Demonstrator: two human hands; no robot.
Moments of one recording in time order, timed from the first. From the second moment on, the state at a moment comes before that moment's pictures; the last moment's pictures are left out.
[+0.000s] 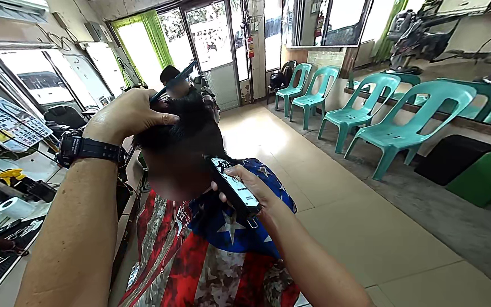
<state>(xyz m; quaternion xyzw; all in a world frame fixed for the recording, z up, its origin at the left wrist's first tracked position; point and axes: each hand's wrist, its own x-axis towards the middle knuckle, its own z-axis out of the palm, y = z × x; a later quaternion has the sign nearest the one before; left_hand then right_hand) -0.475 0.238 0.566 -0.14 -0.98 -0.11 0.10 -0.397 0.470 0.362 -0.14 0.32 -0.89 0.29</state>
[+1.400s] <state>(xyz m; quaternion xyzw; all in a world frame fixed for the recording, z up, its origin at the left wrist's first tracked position) -0.484 0.227 0.563 -0.17 -0.97 -0.11 0.11 -0.388 0.459 0.381 -0.17 0.44 -0.85 0.22</state>
